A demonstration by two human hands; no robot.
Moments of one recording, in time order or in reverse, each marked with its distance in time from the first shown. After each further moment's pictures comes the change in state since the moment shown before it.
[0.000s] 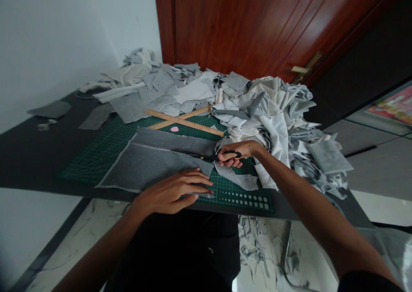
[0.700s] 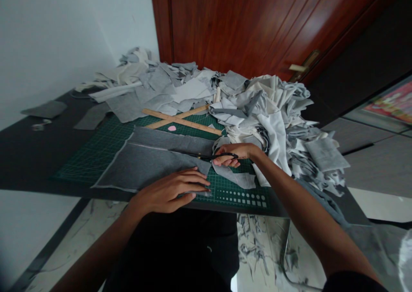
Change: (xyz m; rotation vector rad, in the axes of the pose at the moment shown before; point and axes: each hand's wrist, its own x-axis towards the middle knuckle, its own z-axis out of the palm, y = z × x) left_hand 0.001 -0.001 0.001 0.006 -0.014 -0.005; right_hand 0.003 0.001 0.015 -0.059 0.167 -0.009
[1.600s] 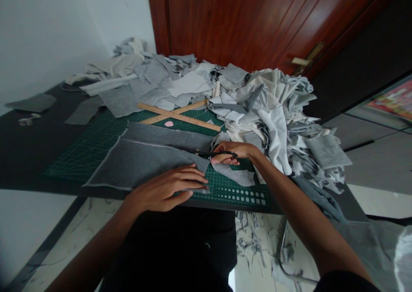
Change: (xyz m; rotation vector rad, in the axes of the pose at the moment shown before) left_hand 0.001 -0.002 0.002 -0.012 0.009 -0.007; right_hand 0.002 0.006 0.008 -0.038 0.075 -0.148
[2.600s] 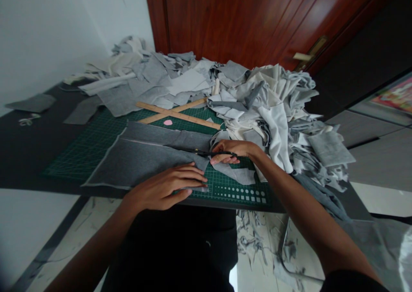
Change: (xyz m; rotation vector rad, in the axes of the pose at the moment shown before) left_hand 0.001 0.000 -0.001 -0.018 -0.003 -0.011; right_hand 0.001 -0.003 0.002 -0.028 0.012 0.058
